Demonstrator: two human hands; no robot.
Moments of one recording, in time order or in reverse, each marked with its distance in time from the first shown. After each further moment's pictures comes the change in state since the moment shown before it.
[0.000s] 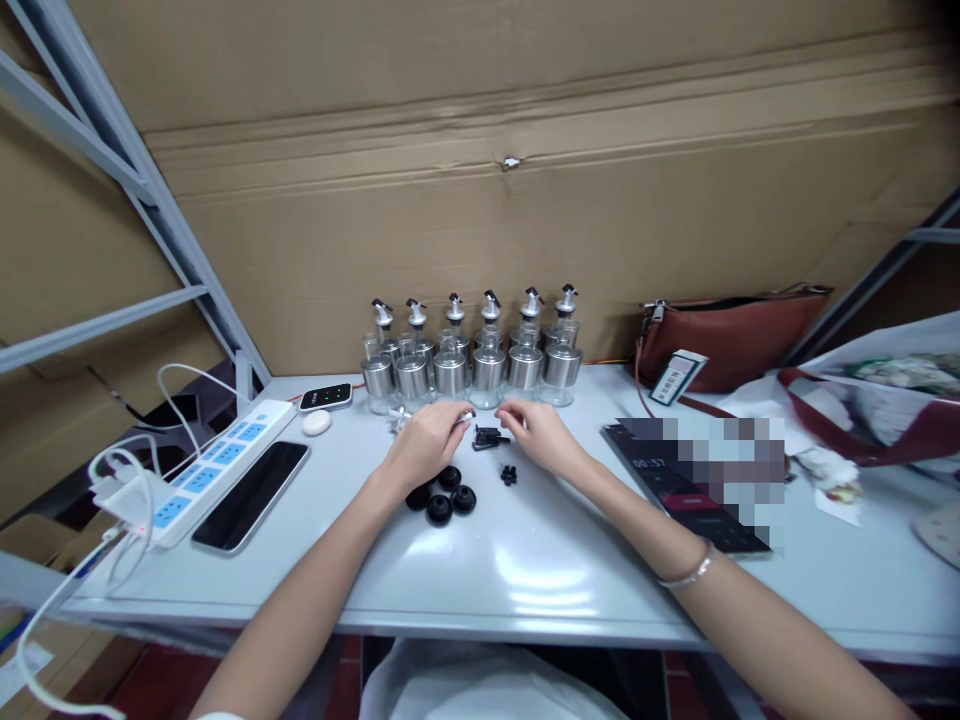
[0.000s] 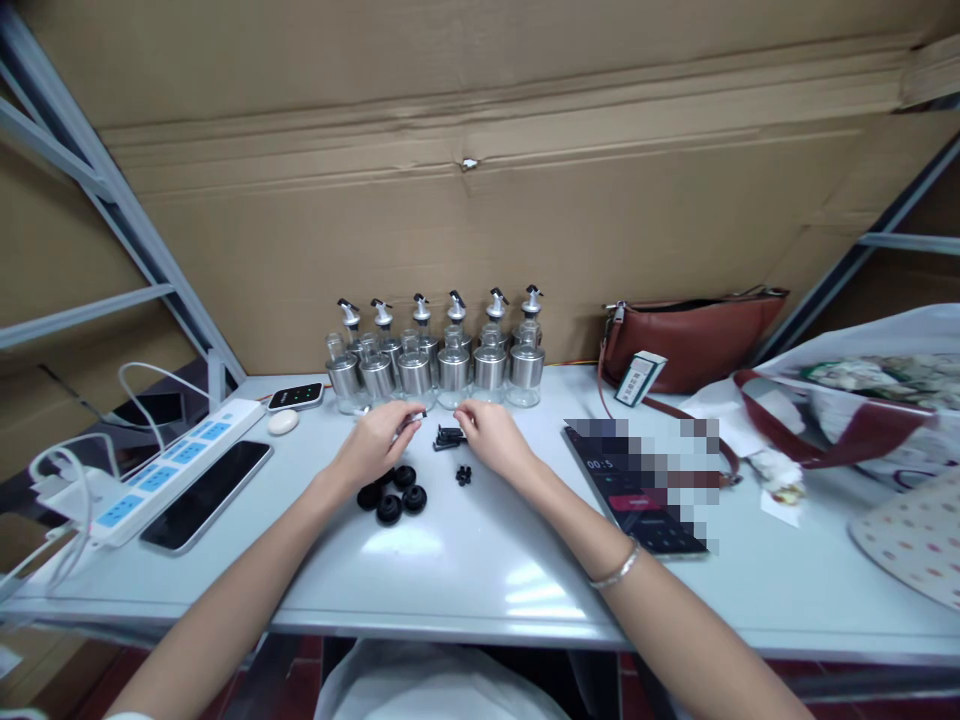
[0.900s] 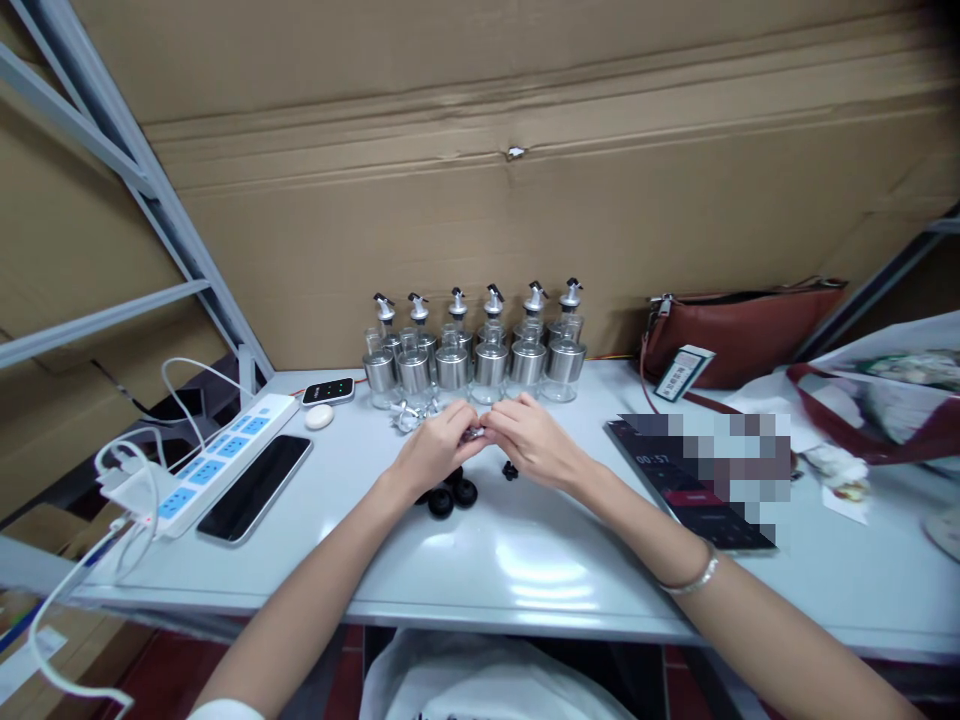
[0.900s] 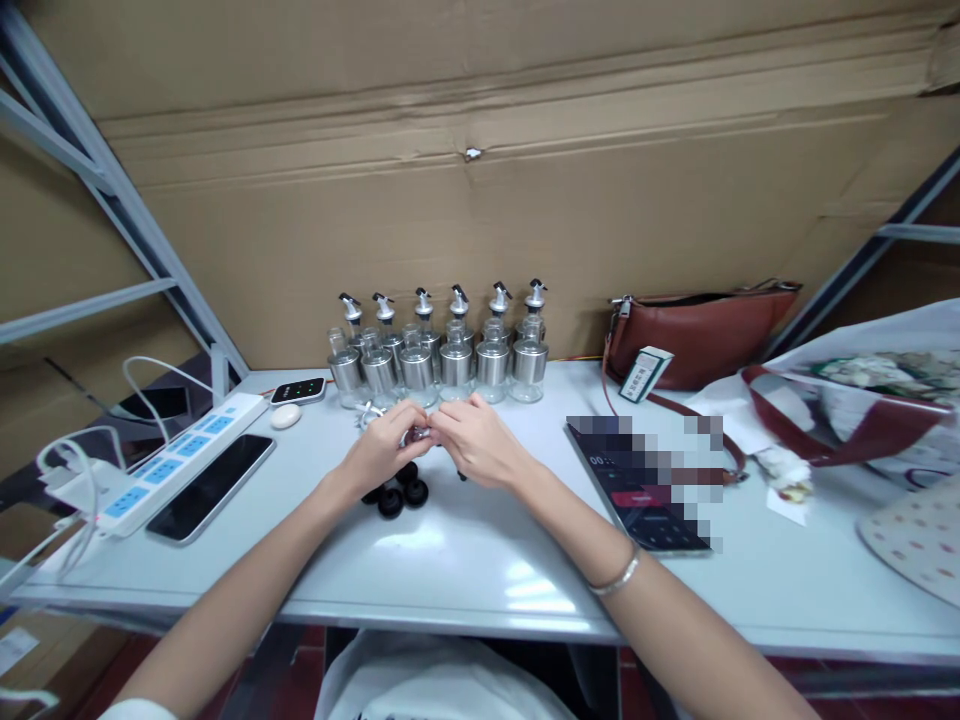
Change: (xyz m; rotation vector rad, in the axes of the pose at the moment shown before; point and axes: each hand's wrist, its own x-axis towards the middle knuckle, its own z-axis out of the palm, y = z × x) left_hand -0.002 0.011 0.006 -0.200 0.038 0.030; right_hand -0.014 -0.023 -0.007 -0.222 0.000 -0.631
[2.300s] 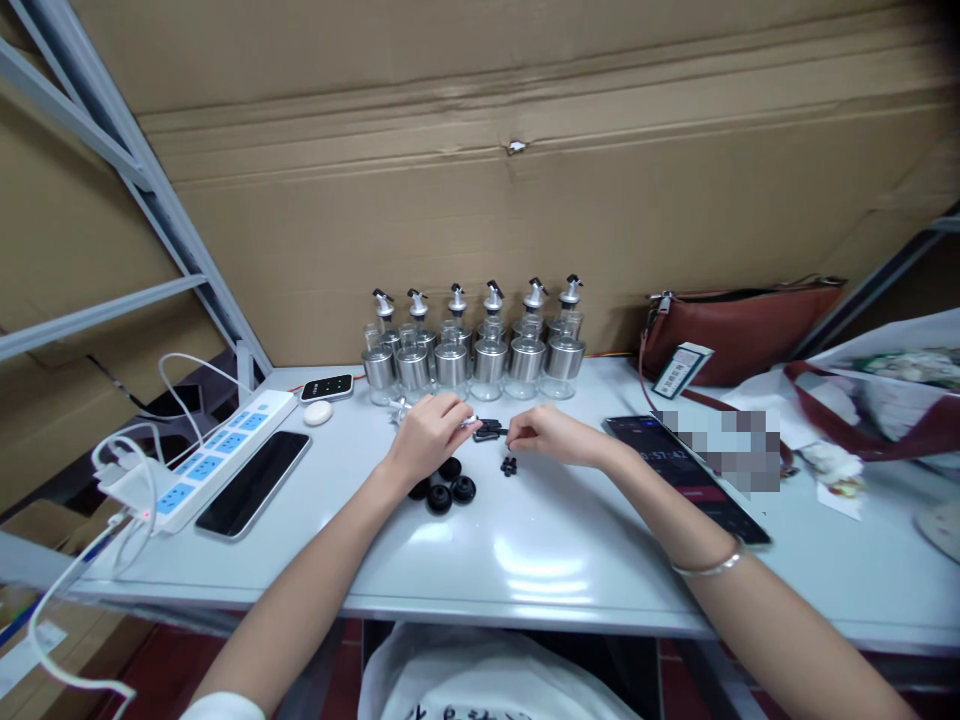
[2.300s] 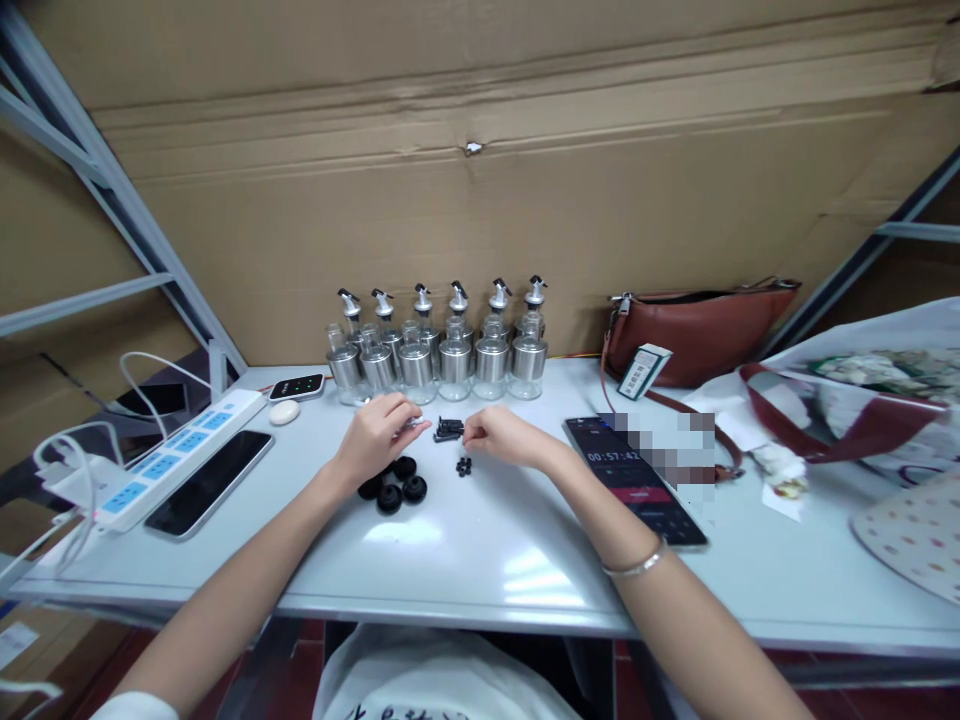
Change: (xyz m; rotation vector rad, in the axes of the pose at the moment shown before) left_hand -0.001 -0.010 -0.004 0.358 0.070 0.112; right_hand -0.012 0.034 -0.007 0.435 -0.467 0.510
